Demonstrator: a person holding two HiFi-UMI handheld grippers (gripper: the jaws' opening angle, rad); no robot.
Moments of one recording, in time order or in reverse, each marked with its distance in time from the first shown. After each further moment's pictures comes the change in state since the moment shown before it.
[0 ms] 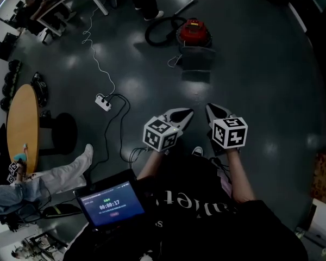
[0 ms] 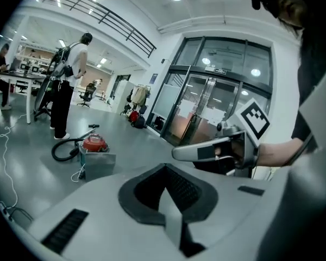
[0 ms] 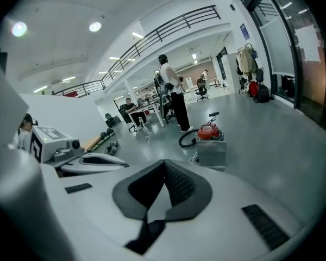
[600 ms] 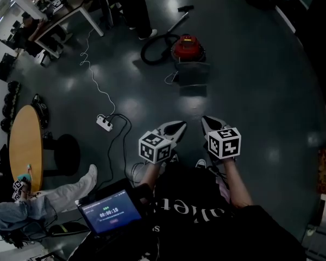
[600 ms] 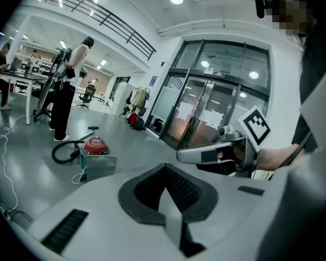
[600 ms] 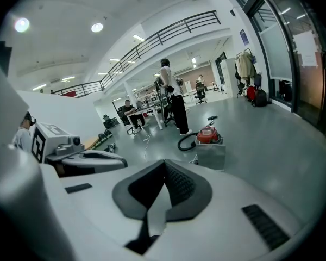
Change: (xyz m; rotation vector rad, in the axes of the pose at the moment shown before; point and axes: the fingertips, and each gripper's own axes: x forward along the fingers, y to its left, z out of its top) left arm -0.033 0.012 0.003 0.009 -0.022 -0.008; right arm -0.003 0.025 -0.001 -0.006 -0.039 -0.026
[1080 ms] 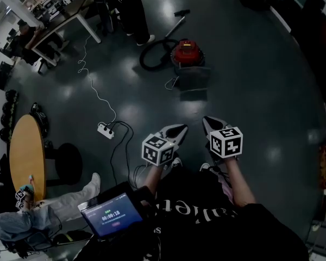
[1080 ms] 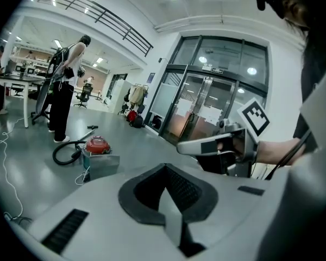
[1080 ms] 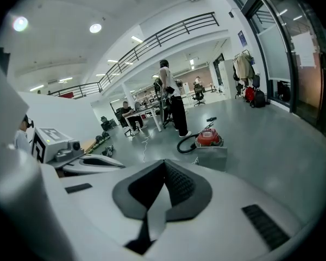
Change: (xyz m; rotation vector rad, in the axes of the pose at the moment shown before) left arm -0.015 0.032 0.003 0.032 0.041 -0.015; right arm 0.025 0.018 0.020 0.011 -0.018 -0.021
